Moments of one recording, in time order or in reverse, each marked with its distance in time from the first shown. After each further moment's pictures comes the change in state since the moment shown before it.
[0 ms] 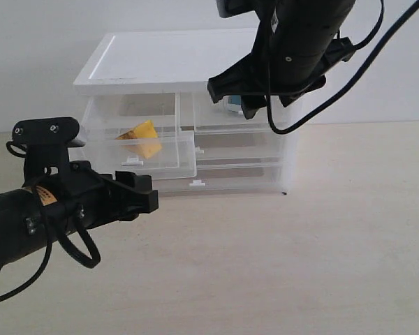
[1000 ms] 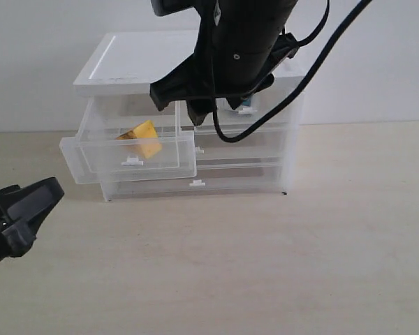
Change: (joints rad) left arm 0.000 -0.523 0.420 0.120 -0.211 -0.291; right arm 0.129 0.042 -0.113 0.074 0.067 -0.098
